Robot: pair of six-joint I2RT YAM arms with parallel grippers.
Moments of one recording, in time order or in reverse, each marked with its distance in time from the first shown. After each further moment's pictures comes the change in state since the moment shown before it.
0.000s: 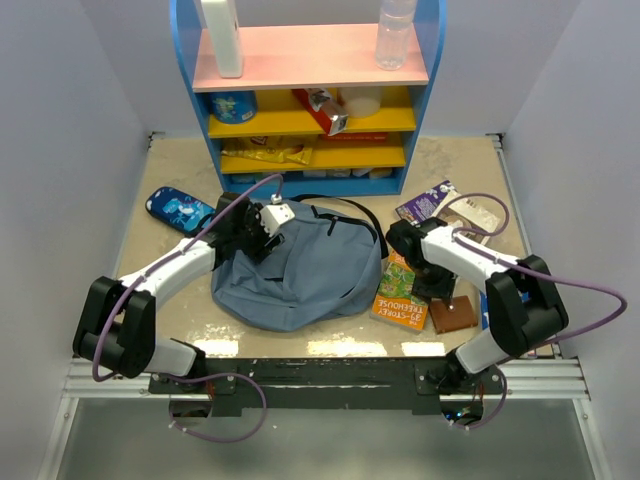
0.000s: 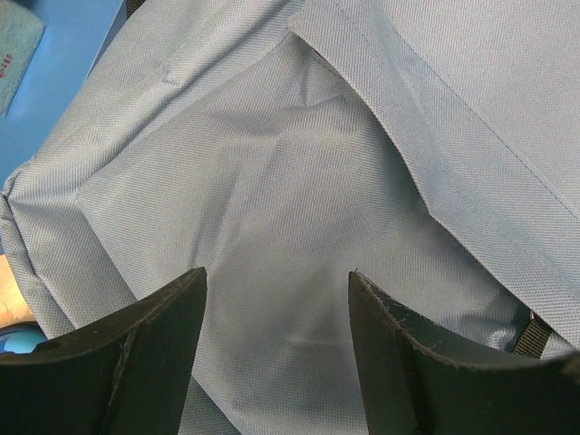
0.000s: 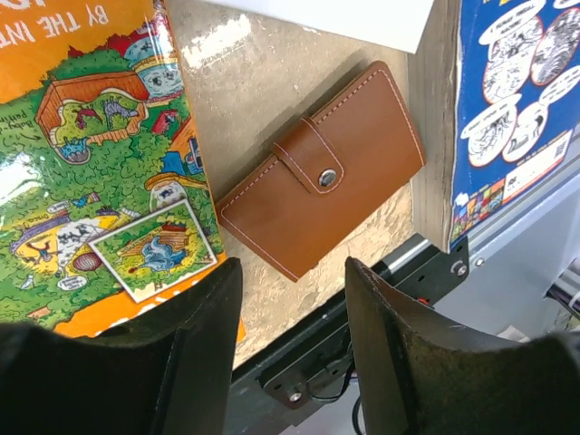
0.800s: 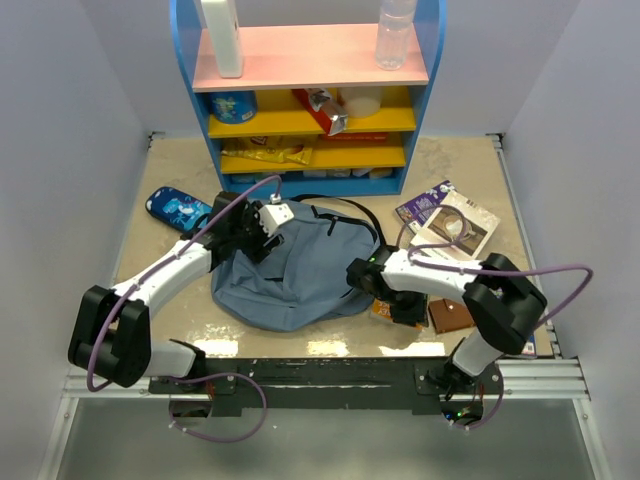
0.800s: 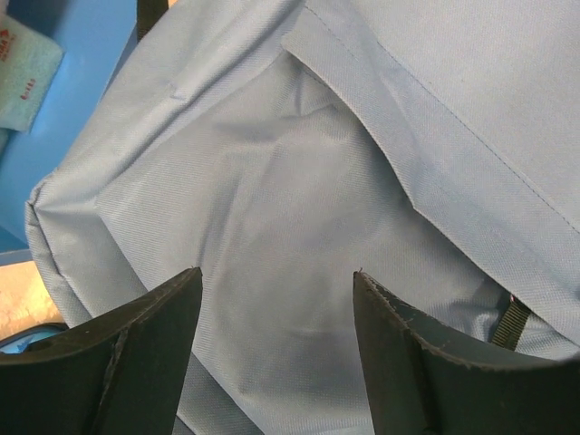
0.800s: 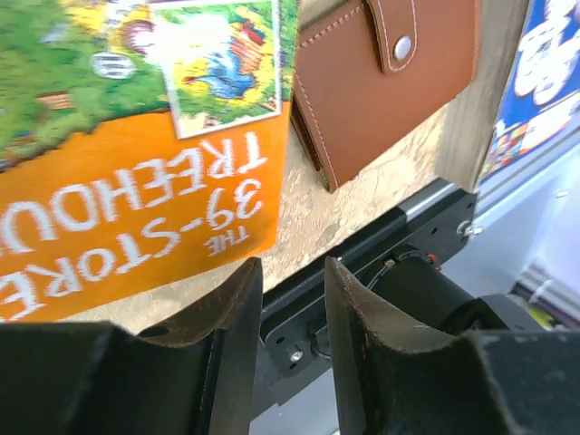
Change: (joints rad) left arm 0.000 -0.050 0.006 -0.027 0.023 0.027; right arm 0.394 0.048 -0.026 -0.106 -0.029 0.243
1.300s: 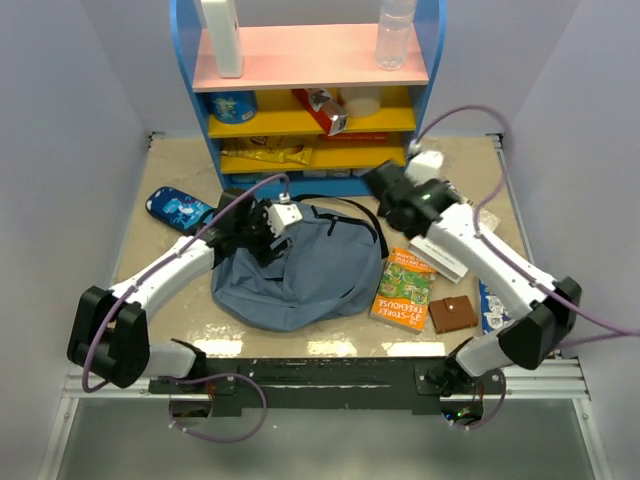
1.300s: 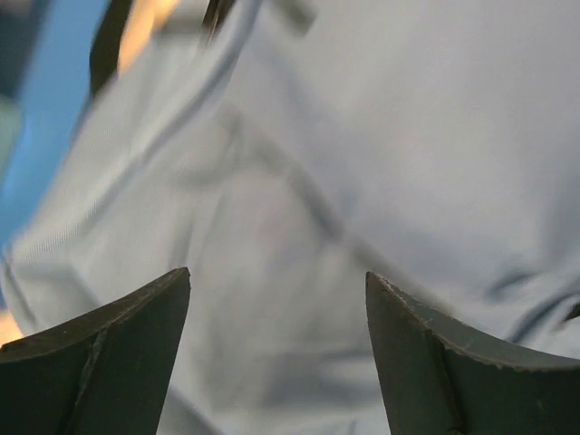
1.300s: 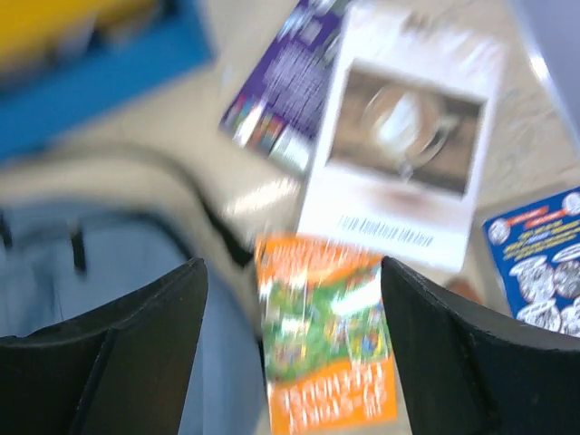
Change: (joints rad) left arm -0.039 -0.002 0.060 -0.098 0.063 0.000; right arm -0.131 -0.095 0.573 0.154 0.340 -0.266
